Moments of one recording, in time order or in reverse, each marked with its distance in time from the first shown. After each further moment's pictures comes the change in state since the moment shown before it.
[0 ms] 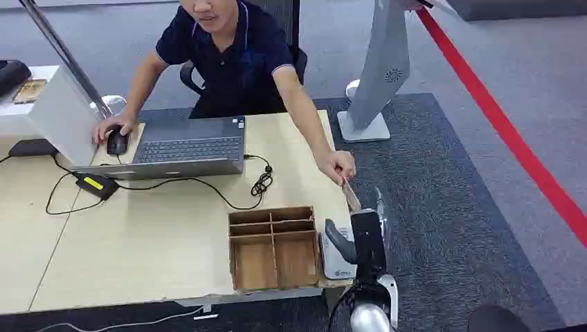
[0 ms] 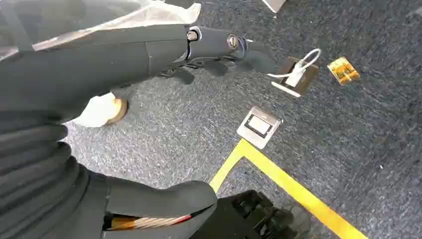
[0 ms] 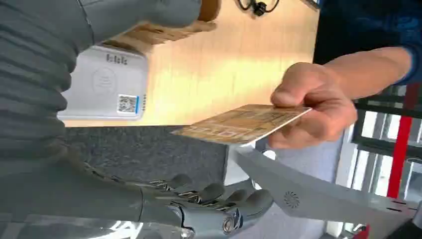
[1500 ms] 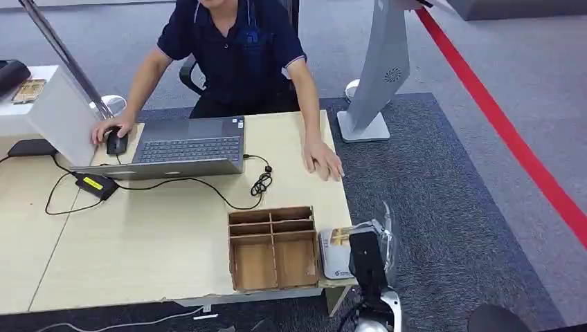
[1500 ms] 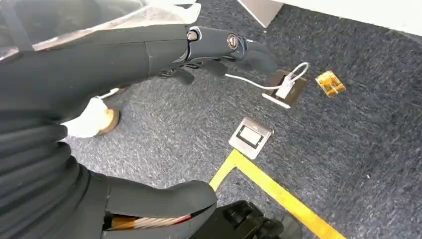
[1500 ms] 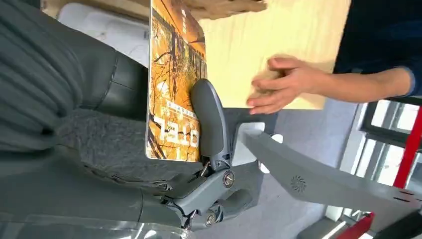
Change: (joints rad) left arm 0.006 0.001 0.019 -0.023 -0.058 0.006 -0.013; right arm 0.107 0.013 -0.053 0.008 0.100 -0.002 -0.051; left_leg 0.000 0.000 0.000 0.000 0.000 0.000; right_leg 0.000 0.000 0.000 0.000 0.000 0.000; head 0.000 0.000
